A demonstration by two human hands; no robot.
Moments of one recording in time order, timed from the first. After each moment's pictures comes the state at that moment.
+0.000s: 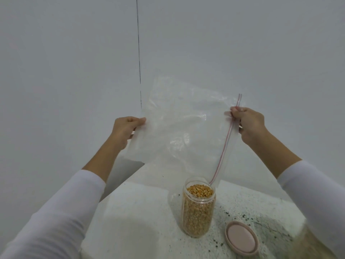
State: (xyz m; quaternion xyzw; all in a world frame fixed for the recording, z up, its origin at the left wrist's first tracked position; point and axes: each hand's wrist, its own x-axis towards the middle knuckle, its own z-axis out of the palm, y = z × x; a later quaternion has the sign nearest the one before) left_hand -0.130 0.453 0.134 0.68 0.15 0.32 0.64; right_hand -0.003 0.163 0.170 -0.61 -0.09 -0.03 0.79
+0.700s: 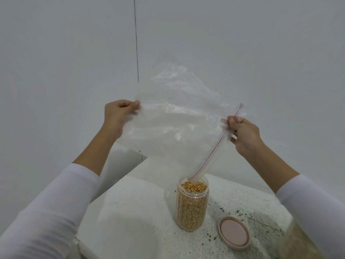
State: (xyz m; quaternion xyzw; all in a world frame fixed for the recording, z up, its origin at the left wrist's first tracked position) left_hand -0.148 0.433 0.165 0.67 0.10 0.42 0.61; right_hand -0.027 0.147 0.144 -0.59 -0.09 -0.01 0.80
